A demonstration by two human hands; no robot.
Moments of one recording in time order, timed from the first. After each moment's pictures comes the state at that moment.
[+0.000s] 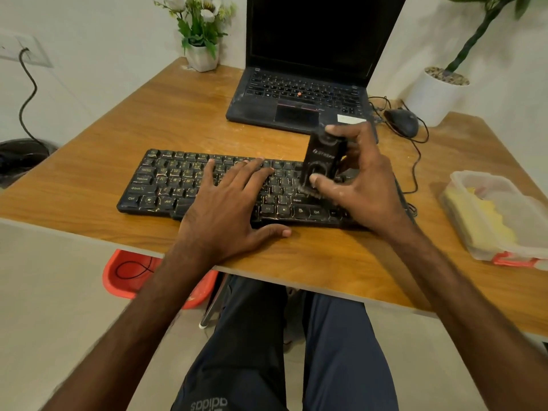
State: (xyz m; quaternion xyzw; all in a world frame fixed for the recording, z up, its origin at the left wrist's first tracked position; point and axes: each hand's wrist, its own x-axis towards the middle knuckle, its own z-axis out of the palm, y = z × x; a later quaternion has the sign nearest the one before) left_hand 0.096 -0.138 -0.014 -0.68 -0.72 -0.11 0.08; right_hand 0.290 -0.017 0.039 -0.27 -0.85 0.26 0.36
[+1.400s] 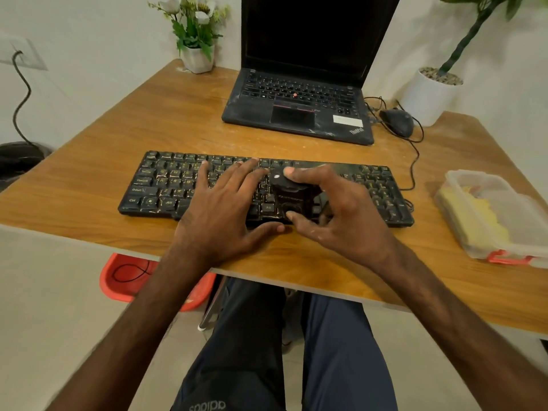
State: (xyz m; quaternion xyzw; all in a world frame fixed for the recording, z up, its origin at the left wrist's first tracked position) left_hand 0.096 -0.138 -0.017 -0.68 -0.72 -0.15 0.08; right_hand 0.294 -0.048 0.024 -0.13 -0.93 0.12 0.32
